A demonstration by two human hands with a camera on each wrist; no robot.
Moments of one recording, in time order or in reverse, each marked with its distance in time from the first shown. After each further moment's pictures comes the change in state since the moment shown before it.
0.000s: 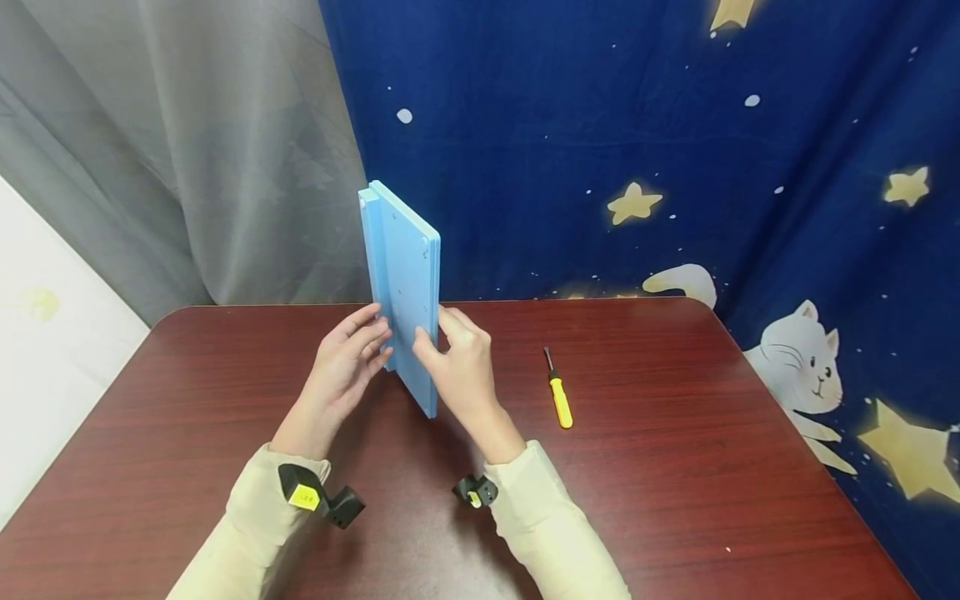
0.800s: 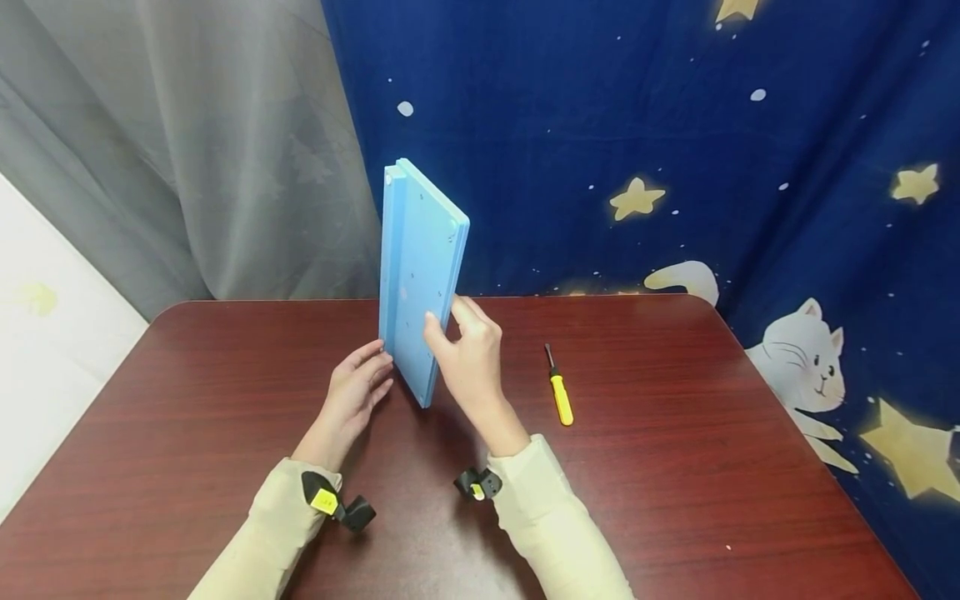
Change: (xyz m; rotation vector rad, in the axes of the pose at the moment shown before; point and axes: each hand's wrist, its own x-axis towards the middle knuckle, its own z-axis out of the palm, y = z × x) left_hand 0.016 -0.059 -0.029 0.100 0.199 -0.116; right_hand 0.005 0.005 -0.004 -0.021 0.092 -0.006
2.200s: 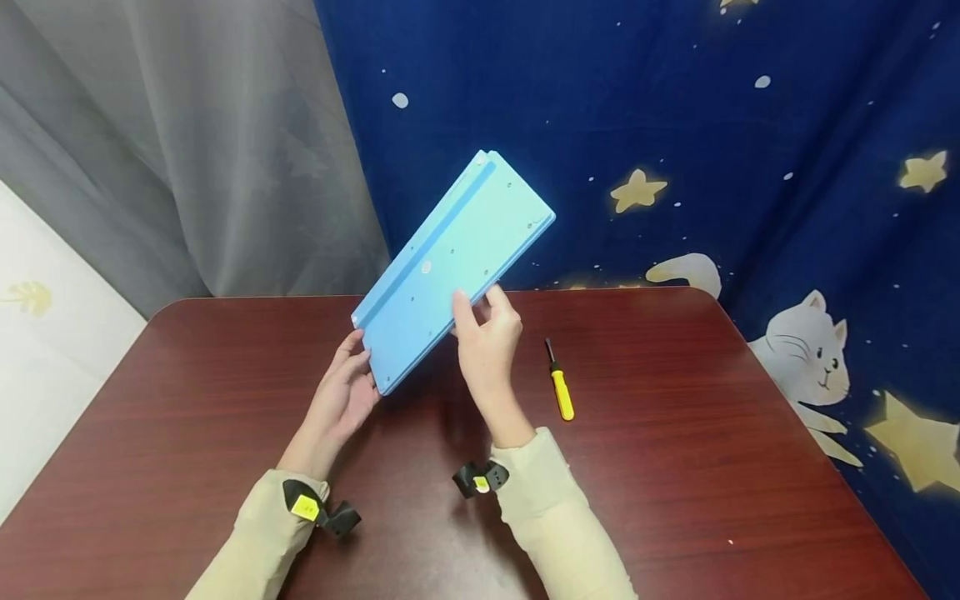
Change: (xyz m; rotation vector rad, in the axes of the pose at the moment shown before) left_hand -0.007 0.002 -0.019 -0.447 -0.335 -0.019; right_hand 0.011 -0.024 -0.014 0.439 0.124 0.423
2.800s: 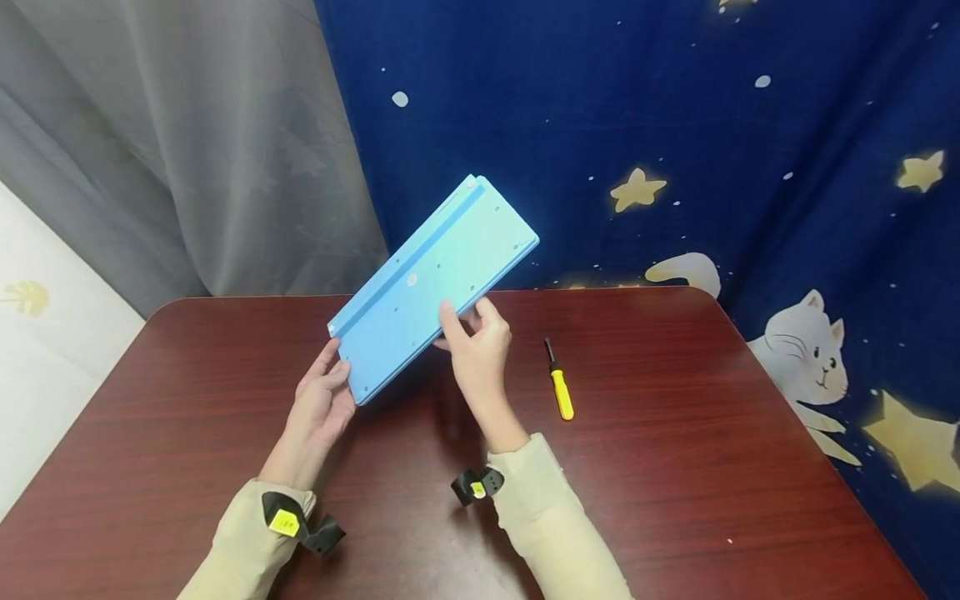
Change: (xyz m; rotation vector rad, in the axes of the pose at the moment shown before) left_hand -0.017 0.015 0.005 -0.058 0.205 0.073; right_hand -0.003 0.036 -0.003 0.061 -0.077 0.067
